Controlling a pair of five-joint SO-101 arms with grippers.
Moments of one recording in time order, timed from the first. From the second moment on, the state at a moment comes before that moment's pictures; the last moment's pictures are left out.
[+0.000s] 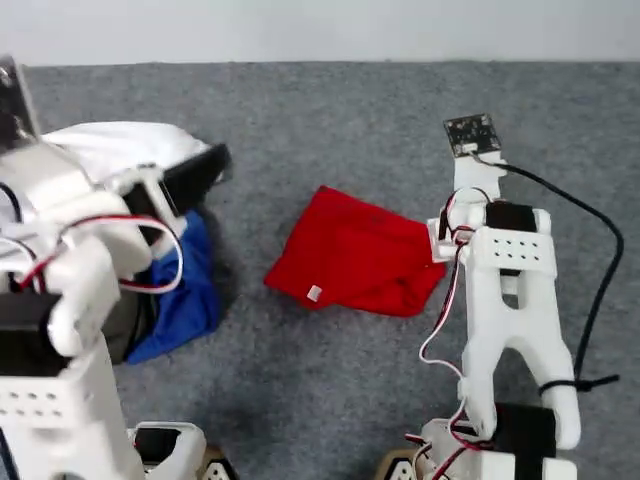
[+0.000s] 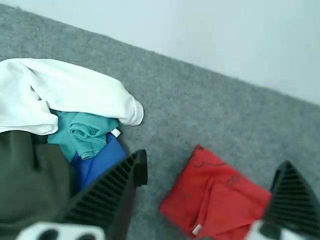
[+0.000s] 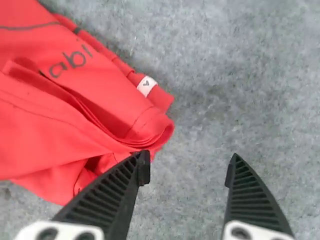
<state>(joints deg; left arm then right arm) -2.9 -38.0 -3.9 91.6 23.4 2.6 -11.9 25.0 61.6 13.7</state>
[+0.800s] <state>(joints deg) -2.9 -43.2 4.2 88.9 22.7 2.8 -11.6 26.5 57.1 13.8</state>
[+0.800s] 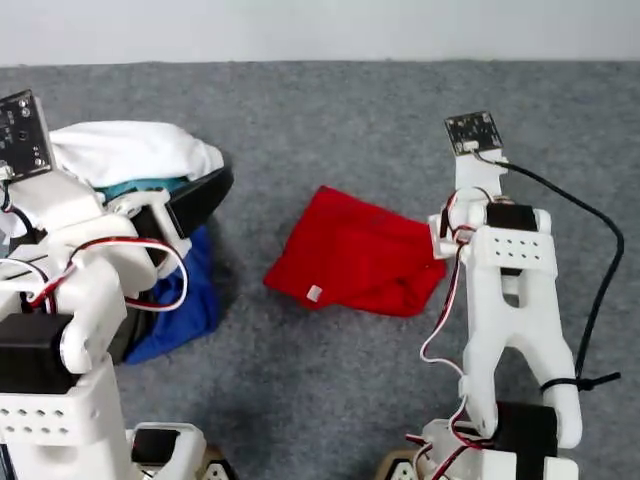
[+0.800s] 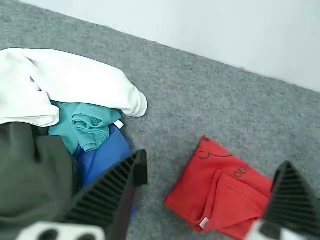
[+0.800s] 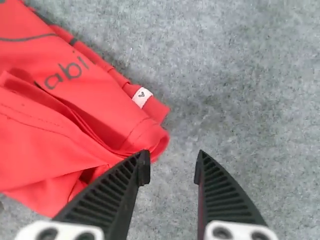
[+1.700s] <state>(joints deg) -2.9 -43.2 4.2 88.9 22.7 2.9 -0.3 26.7 47.3 14.2</state>
